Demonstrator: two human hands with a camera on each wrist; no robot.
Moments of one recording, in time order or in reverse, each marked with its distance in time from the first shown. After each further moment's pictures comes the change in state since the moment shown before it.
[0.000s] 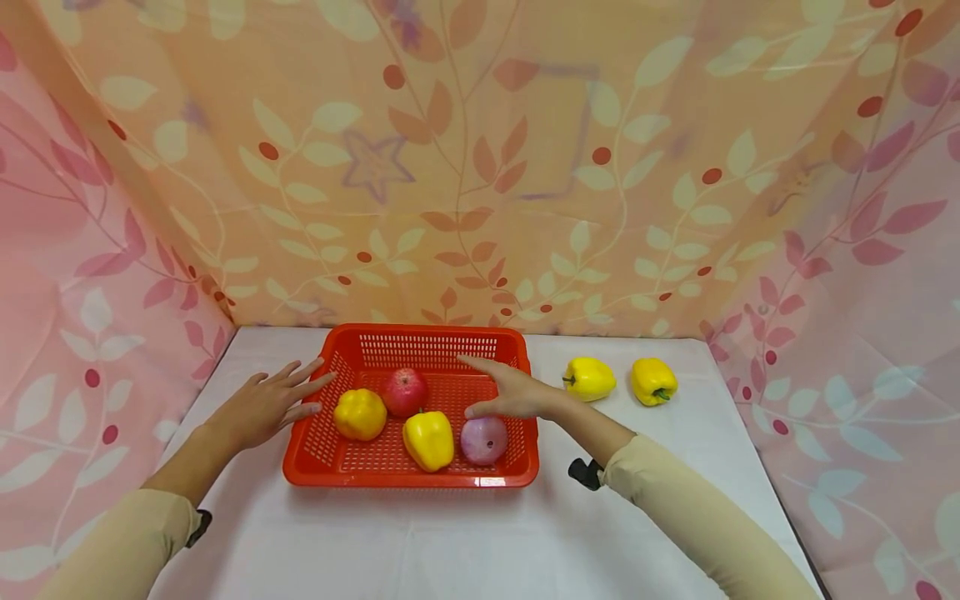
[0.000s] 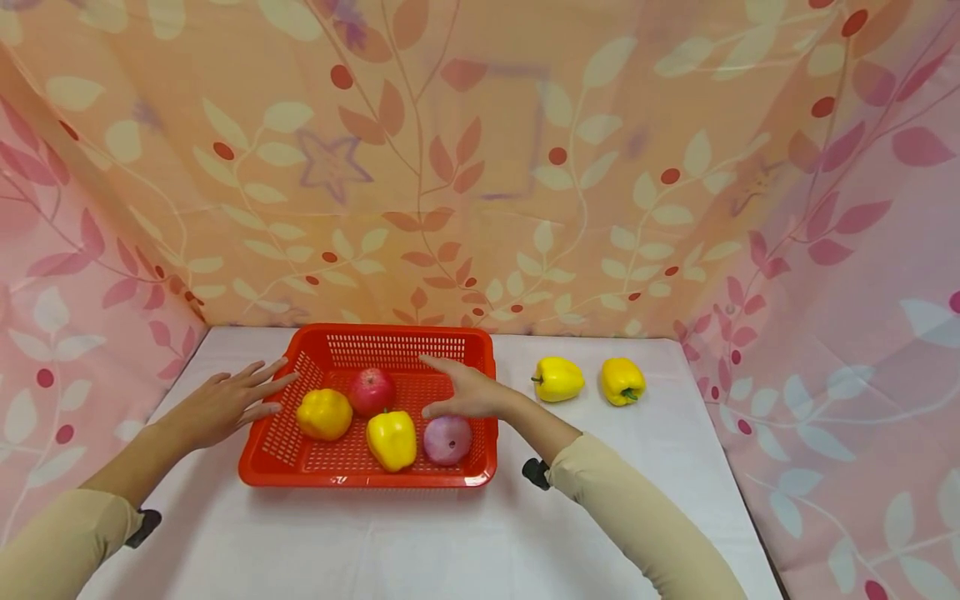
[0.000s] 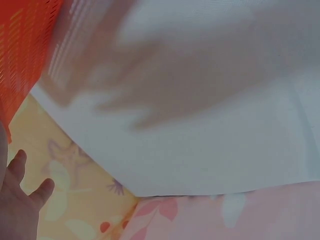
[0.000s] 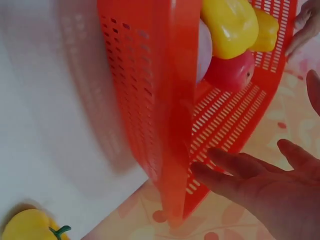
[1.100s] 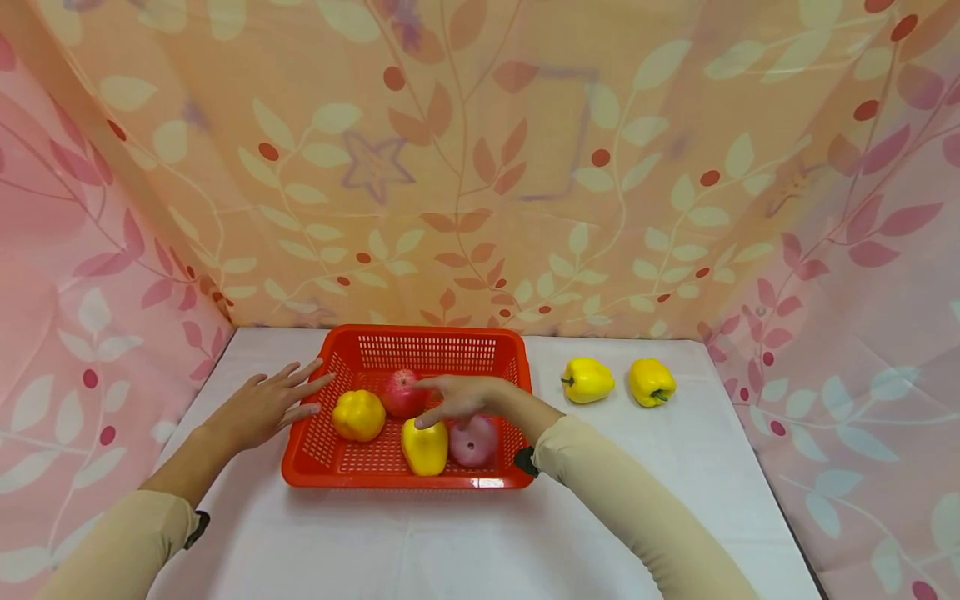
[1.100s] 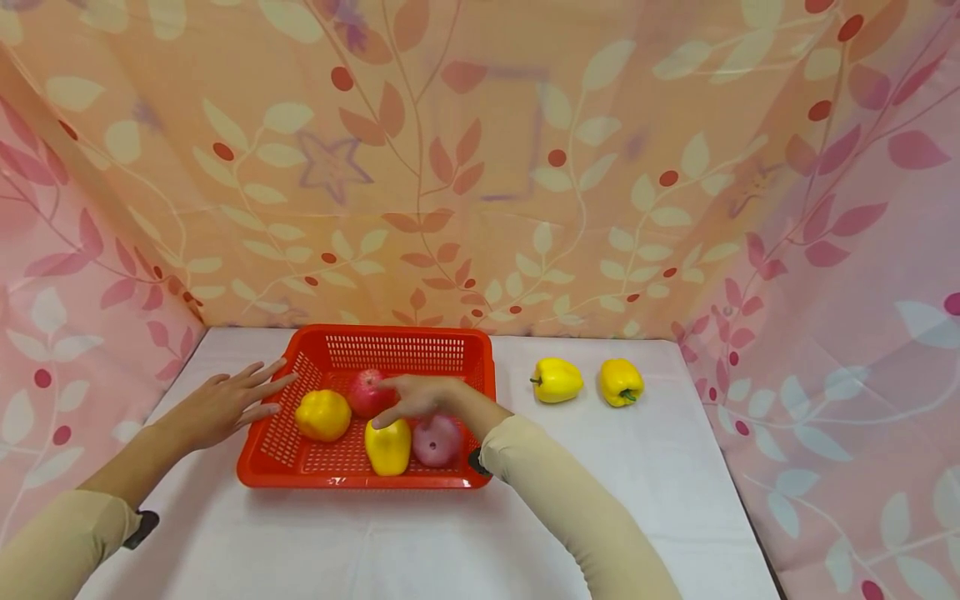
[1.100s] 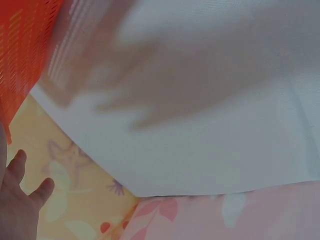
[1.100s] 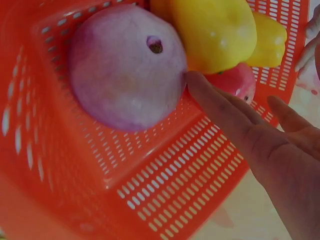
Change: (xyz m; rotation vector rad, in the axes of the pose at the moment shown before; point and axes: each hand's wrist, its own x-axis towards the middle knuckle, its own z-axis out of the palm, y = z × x) left_hand 0.000 0.000 0.001 -0.009 -0.004 -0.007; right_hand 0.050 -0.034 0.031 0.105 -0.323 0.152
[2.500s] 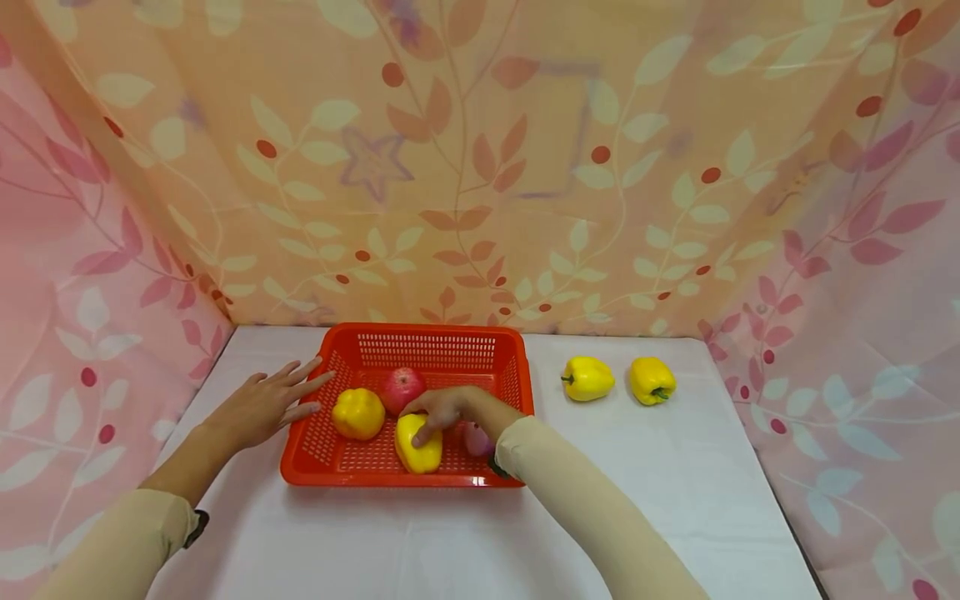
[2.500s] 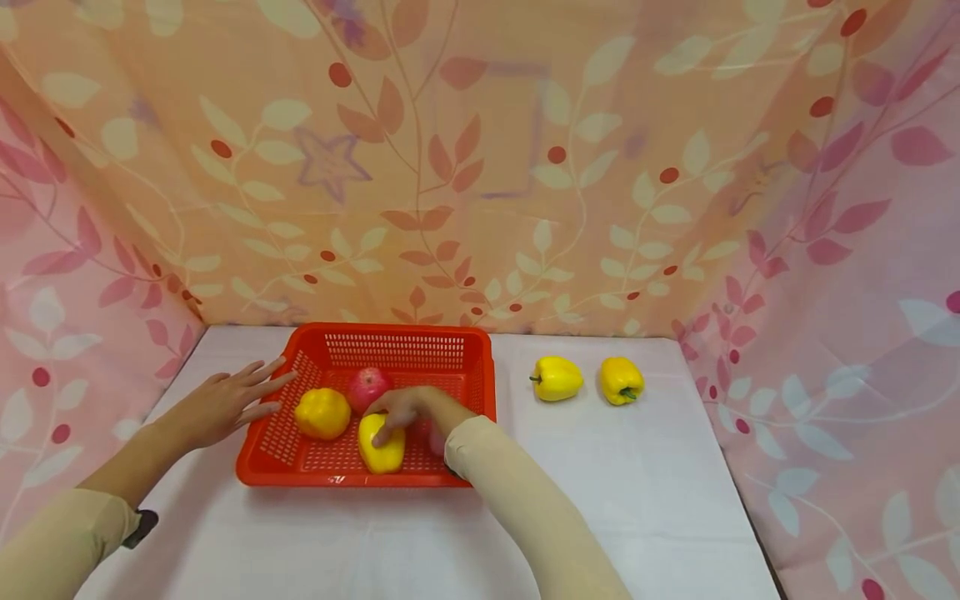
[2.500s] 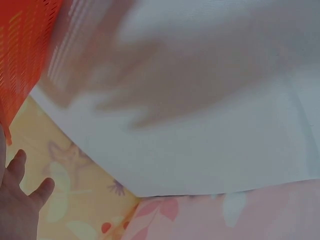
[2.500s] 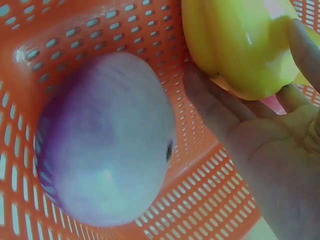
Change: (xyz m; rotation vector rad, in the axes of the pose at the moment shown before) left_hand 0.000 0.000 0.000 0.002 -0.014 -0.007; right_hand 0.046 0.011 0.015 -0.216 -0.107 0.049
